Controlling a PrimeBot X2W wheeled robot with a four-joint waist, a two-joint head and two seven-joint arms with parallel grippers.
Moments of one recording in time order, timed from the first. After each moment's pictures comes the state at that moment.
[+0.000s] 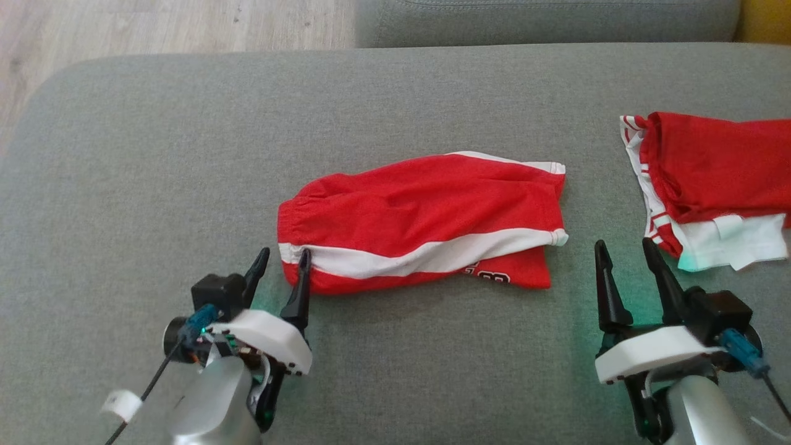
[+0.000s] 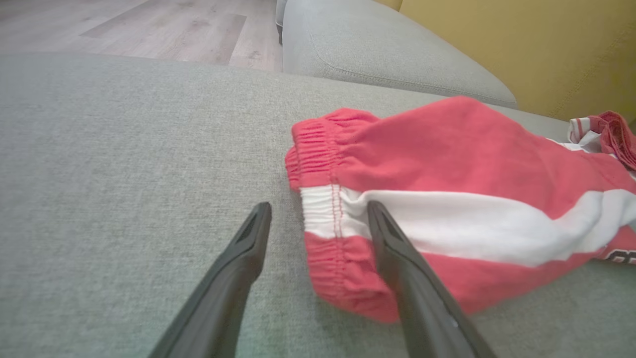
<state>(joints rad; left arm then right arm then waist) -0.42 0.06 -0.36 0.83 -0.41 -0.13 -0.23 -0.10 -0.05 0.02 0.34 0.15 0.13 -0.22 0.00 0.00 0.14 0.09</state>
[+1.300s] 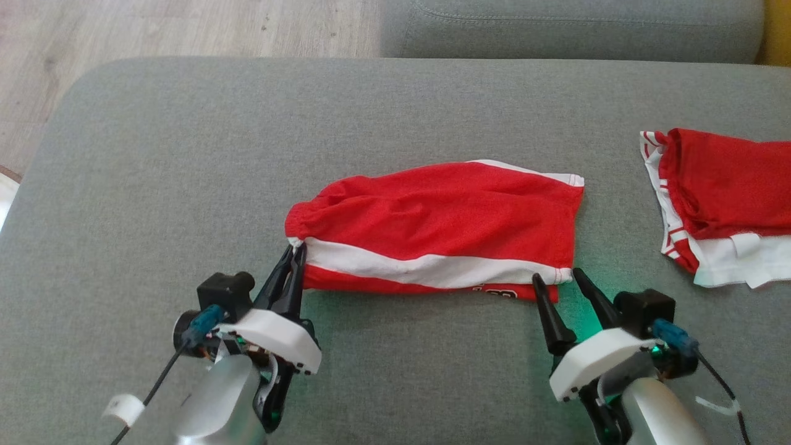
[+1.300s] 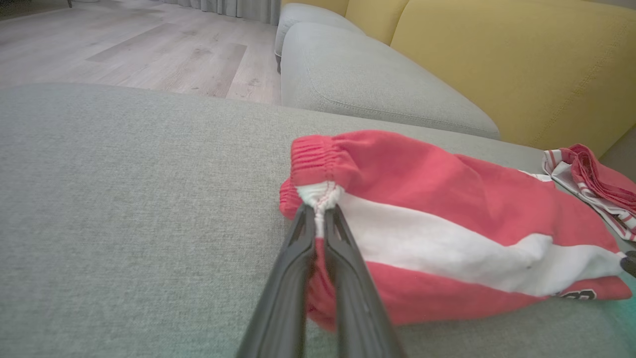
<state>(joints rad) -0.42 0.08 -0.46 0.77 -0.49 -0.12 -0.25 -0.17 -0.05 0.20 0.54 0.24 0.13 -0.13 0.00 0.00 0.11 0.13</state>
